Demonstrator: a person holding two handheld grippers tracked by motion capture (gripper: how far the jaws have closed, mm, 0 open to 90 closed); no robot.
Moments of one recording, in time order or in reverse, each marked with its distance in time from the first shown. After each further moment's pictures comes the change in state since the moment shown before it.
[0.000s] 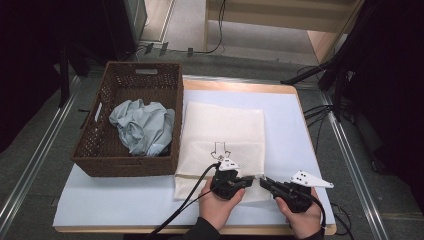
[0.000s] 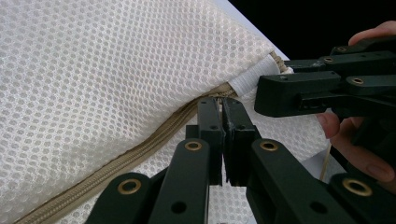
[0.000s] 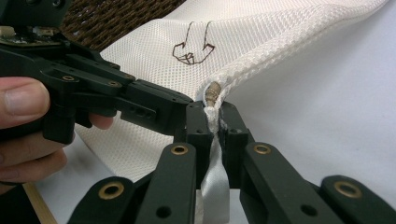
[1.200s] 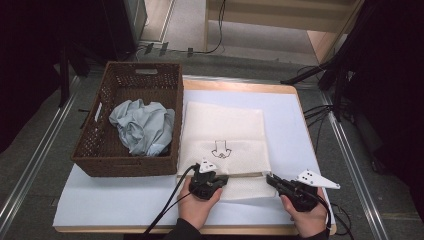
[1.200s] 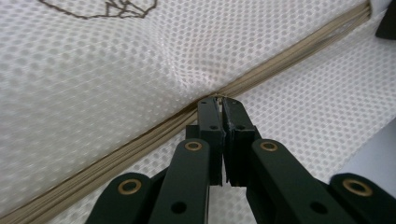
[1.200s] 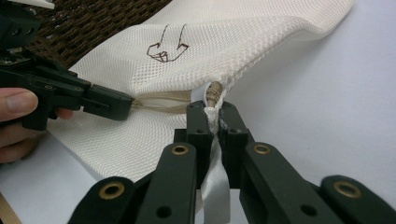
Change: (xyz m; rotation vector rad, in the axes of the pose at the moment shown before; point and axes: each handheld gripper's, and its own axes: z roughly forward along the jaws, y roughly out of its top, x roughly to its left) left arm 0.039 -0.023 -0.032 0.023 0.200 0.009; right arm -0.007 0.004 -0.010 -0.022 -0.087 -0.024
